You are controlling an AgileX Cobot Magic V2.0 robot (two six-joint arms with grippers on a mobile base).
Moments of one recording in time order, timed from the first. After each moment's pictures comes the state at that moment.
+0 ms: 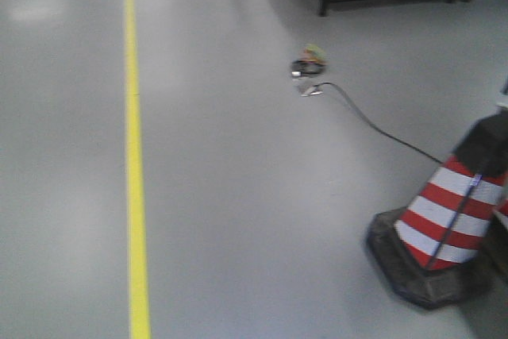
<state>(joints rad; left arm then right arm) -0.43 0.12 -0.54 0.20 0.77 -0.19 0.08 0.19 -0.32 0.06 0.30 -0.16</state>
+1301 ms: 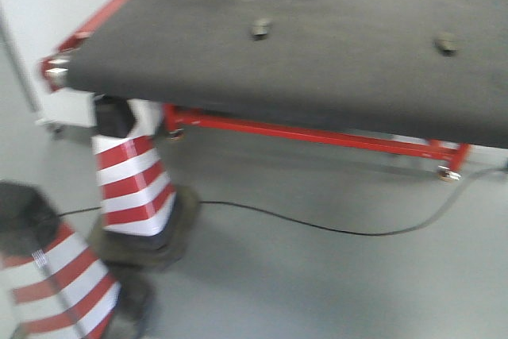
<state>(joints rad) -0.43 0.12 -0.54 0.20 0.79 -0.19 0.08 0.19 -0.32 0.06 0.30 -0.16</state>
